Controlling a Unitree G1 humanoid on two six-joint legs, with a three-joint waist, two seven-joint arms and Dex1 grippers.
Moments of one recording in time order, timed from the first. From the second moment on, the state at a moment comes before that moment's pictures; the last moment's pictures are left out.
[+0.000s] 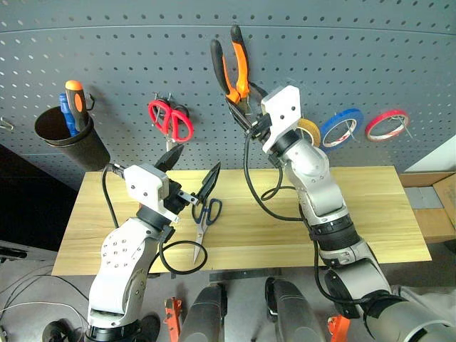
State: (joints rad) left arm -0.06 0.31 0.07 -0.54 -0.31 0.19 -0.38; right arm -0.79 -0.06 0.17 0.12 0.01 0.03 0.30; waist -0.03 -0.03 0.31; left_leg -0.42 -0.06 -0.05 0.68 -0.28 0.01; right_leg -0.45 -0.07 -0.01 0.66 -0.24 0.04
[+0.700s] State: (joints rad) left arm -0.06 0.31 0.08 -0.52 -0.31 0.19 -0.38; right arm -0.75 -0.05 0.17 0.04 0.01 0.15 0.30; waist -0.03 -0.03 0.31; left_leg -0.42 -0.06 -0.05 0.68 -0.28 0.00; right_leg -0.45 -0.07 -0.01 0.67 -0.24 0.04
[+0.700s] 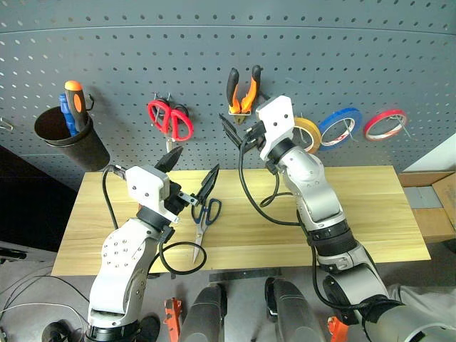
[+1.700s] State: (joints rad) left arm 0.00 0.36 -0.04 -0.46 -0.23 1.04 -0.18; right arm -0.27 -0.45 0.34 -0.38 0.29 0.56 0.71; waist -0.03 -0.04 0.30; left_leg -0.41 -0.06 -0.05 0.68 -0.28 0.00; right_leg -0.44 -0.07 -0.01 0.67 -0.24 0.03
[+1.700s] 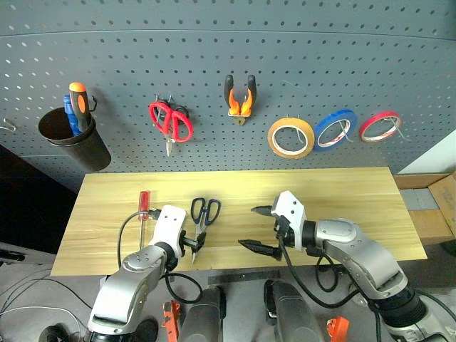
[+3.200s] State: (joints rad) left arm -0.21 0.27 -0.05 -0.25 -0.16 1.03 -0.17; right arm -0.27 -0.38 0.26 -0.26 0.18 0.41 0.65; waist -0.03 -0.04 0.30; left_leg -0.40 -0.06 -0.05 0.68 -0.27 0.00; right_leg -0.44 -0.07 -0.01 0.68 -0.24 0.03
